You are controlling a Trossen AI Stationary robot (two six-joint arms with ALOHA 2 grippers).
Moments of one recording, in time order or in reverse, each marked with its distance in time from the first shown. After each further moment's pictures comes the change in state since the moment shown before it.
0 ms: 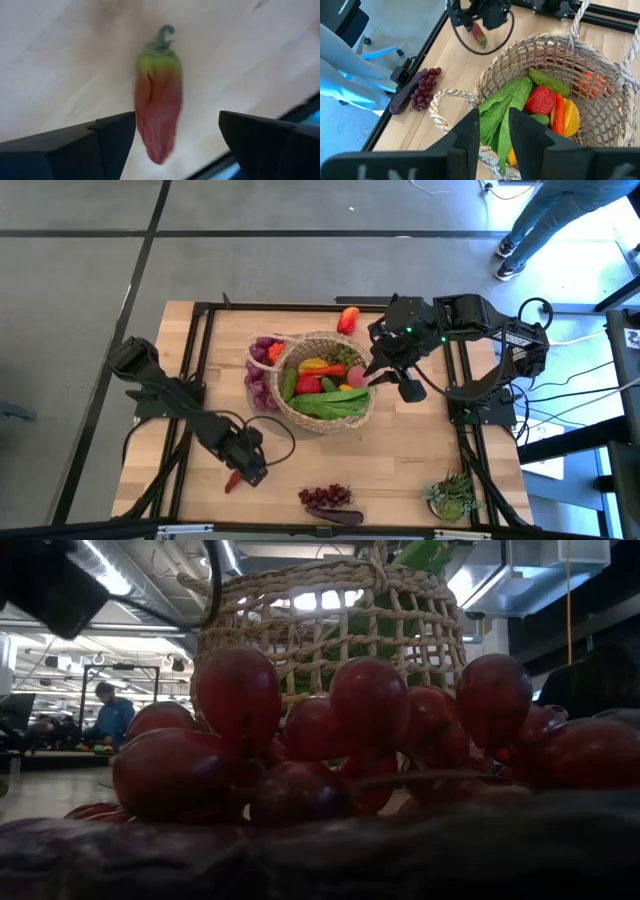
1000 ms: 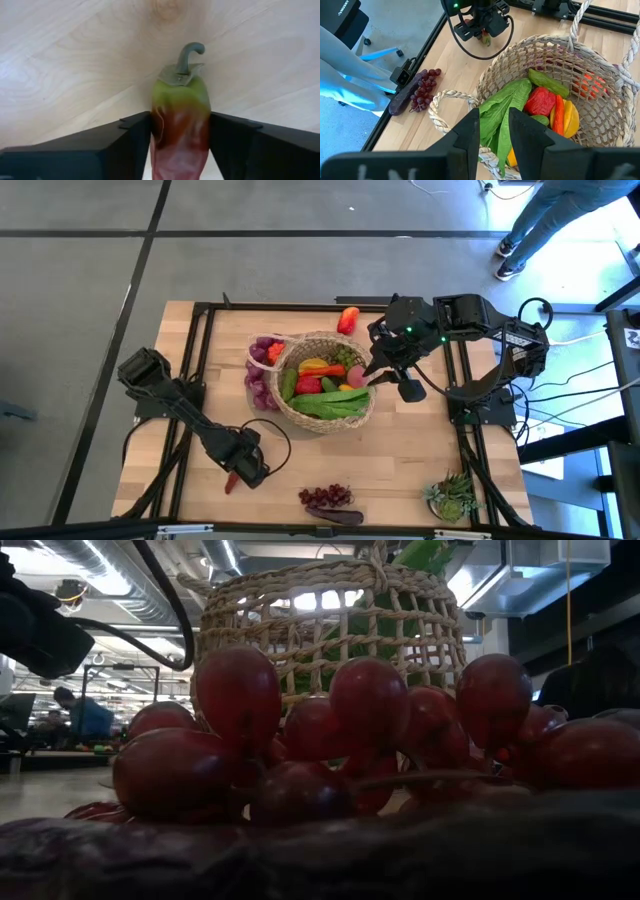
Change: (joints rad) left arm -0.039 0.142 -0.001 -0.026 -0.079 -0.185; right arm 0.000 0.000 0.000 0.006 0.000 0.000
